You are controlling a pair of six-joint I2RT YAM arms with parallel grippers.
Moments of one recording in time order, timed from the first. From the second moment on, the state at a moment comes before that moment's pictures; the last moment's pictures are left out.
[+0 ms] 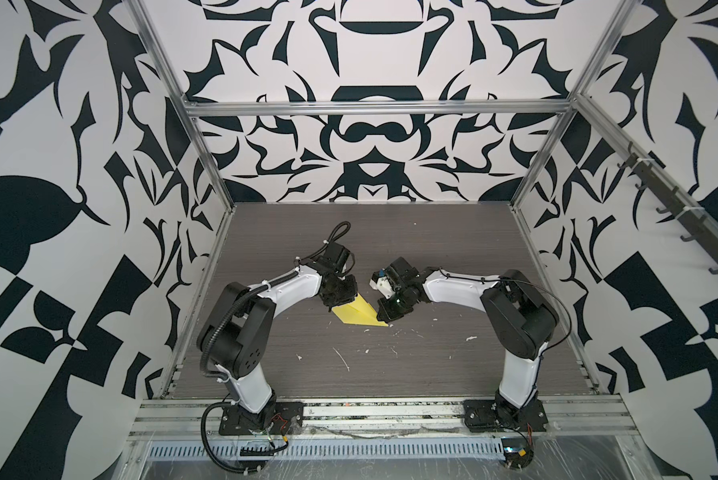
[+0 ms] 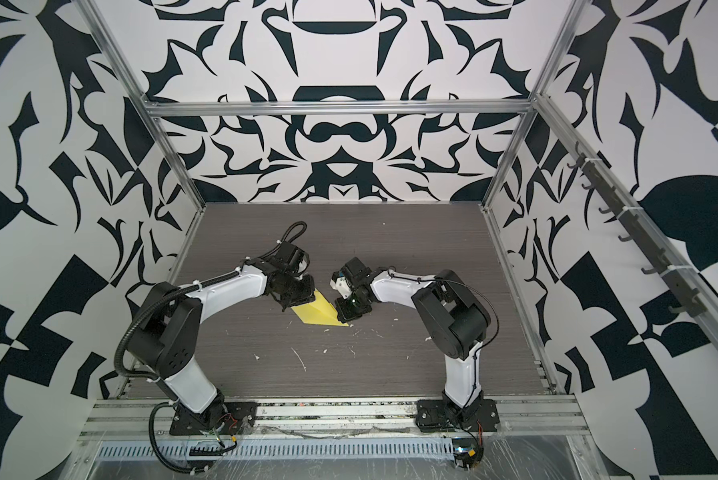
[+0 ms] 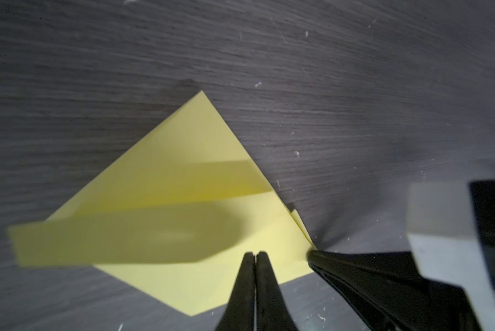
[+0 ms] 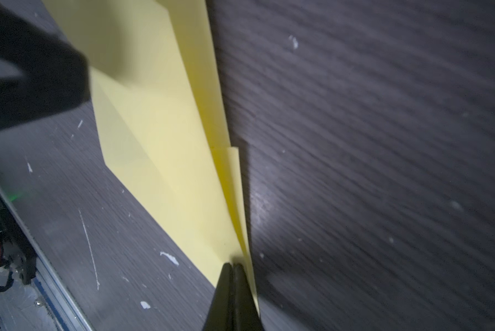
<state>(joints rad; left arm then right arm) -0.54 1.73 1.06 -0.51 0.27 -0.69 0.69 1.89 1.12 -0.46 -0.42 0.26</state>
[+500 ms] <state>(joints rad) -0.54 1.82 1.09 -0.51 0.23 -0.71 0.71 1.89 1.16 -0.47 -0.44 0.39</state>
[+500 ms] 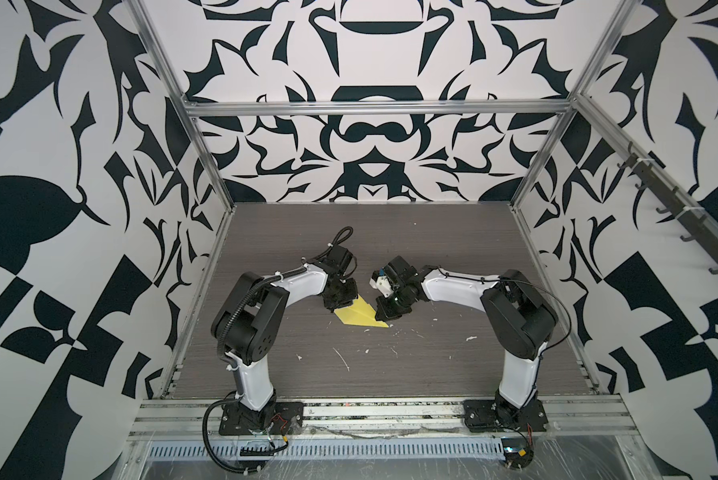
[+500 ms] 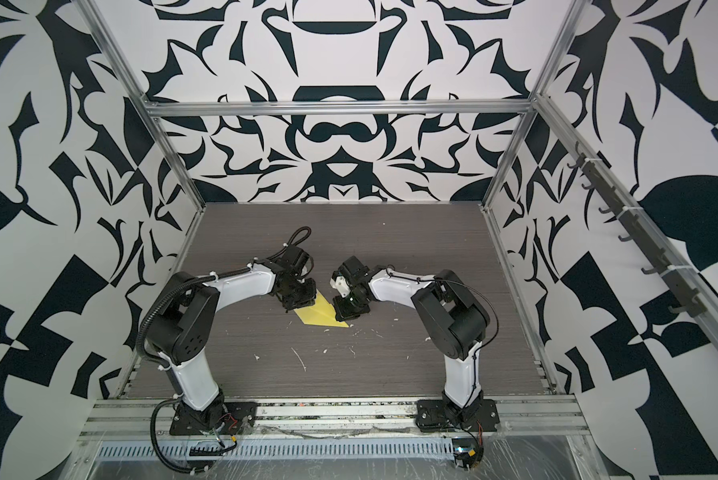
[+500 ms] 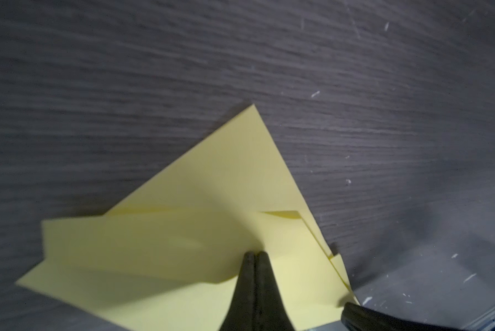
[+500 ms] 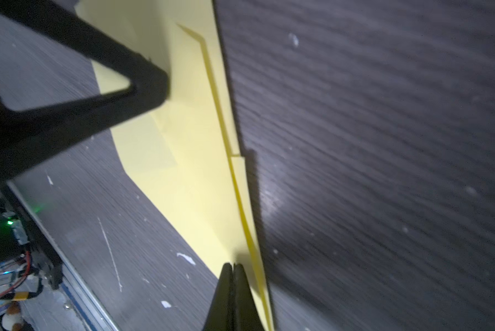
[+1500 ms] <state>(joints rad) -0.54 1.82 1.09 -0.51 0.21 -0.71 0.73 1.91 1.11 -0.29 -0.37 0.77</state>
